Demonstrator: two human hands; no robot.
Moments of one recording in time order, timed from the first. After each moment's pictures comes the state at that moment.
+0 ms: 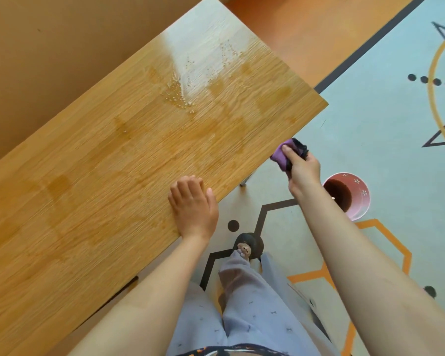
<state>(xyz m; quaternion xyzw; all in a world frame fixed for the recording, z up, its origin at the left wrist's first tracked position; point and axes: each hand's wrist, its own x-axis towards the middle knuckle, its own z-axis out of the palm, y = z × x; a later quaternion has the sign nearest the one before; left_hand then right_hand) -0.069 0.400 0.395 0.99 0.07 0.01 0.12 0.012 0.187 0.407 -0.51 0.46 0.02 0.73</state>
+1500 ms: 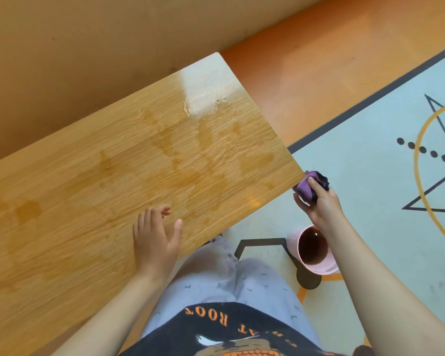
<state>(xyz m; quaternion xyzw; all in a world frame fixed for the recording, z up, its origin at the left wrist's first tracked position) -0.028 0.393 0.440 0.95 0.15 0.00 0.27 0.095 0.063 0.406 -0.49 0.41 0.11 0.76</state>
